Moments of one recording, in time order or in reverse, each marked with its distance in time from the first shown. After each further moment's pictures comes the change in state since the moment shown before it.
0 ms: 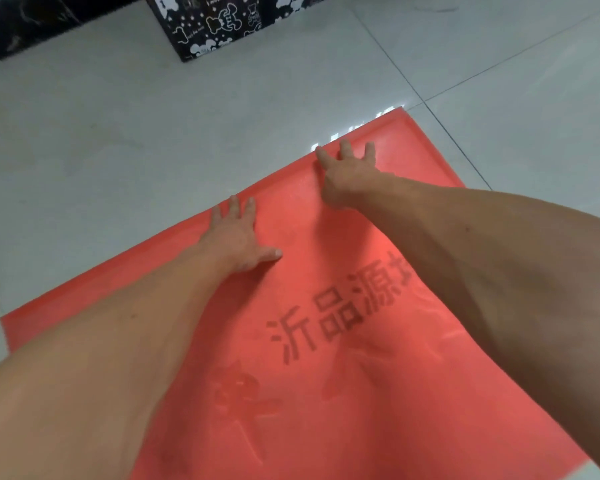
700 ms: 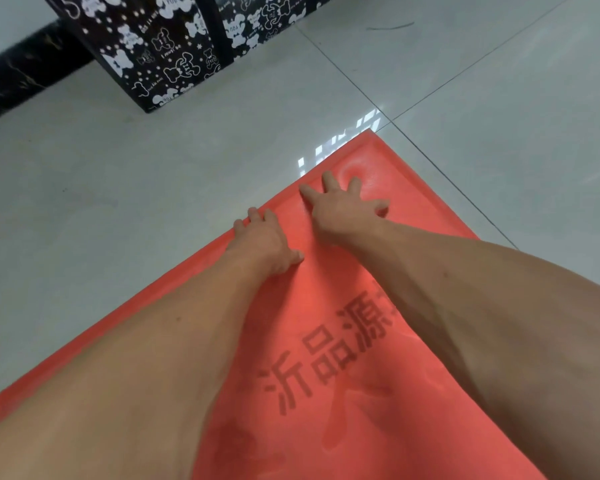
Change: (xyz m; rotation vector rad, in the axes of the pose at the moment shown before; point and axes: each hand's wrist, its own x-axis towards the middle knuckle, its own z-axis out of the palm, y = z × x) left_hand 0.048 0.083 -0.037 0.052 -0.010 -0.014; right_hand -0.001 0.023 0.003 0.140 0.108 0.060
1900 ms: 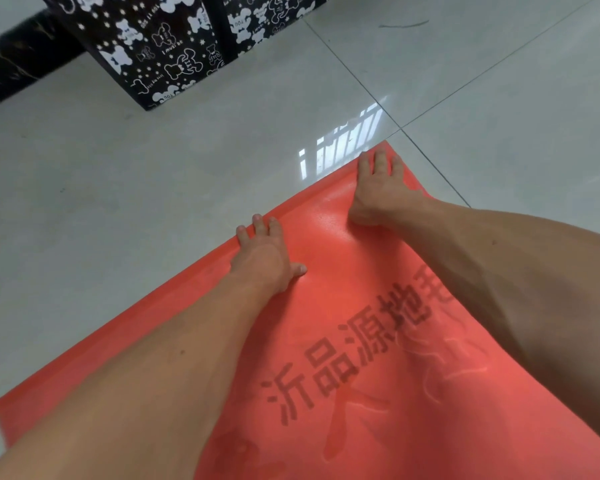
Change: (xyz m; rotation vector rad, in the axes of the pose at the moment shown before) left_hand -0.011 -0.001 -0.009 -0.047 -0.064 0.019; right_hand 0.031 0.049 -0.032 0.072 -0.073 0.153
